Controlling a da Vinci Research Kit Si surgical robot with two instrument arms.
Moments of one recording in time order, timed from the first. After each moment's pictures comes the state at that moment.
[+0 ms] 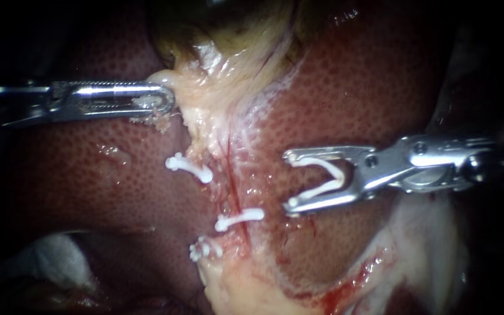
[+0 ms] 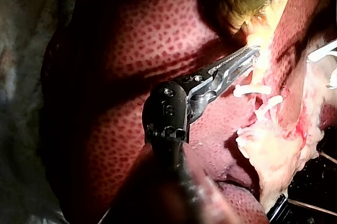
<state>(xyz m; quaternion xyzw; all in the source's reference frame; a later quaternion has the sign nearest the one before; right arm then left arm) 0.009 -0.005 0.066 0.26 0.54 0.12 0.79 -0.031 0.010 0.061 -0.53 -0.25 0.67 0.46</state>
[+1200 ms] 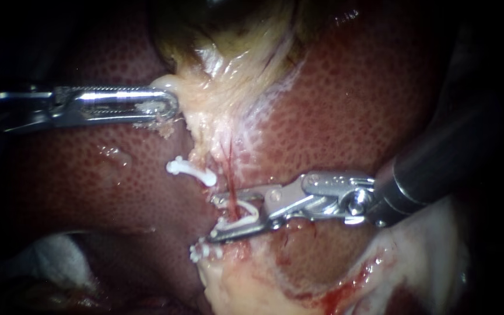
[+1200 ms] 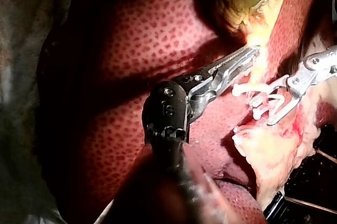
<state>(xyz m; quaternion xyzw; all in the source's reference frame) 0.018 -0.009 0.076 0.37 0.49 0.17 0.78 -0.032 0.010 0.061 -0.53 -0.25 0.67 0.46</state>
